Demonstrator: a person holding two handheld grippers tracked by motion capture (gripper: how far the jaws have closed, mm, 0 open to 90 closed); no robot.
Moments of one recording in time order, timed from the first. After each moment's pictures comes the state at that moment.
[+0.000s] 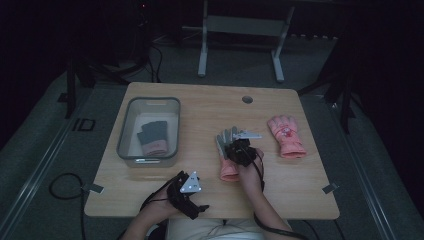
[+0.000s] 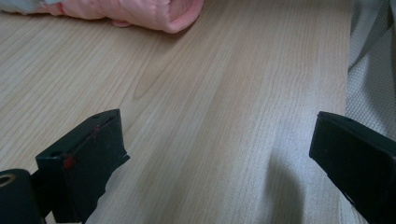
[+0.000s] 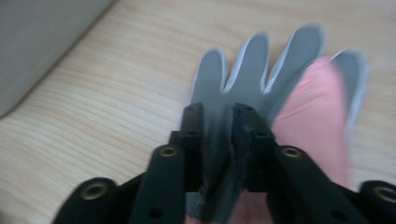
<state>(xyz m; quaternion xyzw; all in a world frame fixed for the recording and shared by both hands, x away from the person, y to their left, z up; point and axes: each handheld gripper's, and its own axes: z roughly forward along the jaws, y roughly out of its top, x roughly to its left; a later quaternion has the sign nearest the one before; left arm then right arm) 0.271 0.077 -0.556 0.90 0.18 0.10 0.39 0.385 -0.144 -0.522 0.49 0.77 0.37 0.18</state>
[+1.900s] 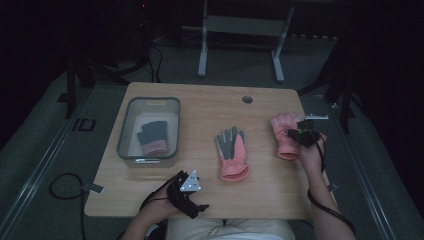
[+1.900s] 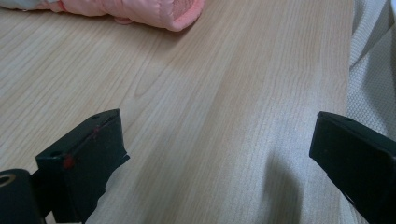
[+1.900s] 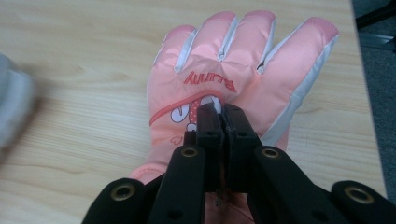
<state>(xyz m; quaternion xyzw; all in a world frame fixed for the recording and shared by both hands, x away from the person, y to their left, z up) 0.273 0.077 -0.555 0.90 0.18 0.09 0.39 0.450 -0.341 -0.492 0.57 0.72 0.31 0.23</state>
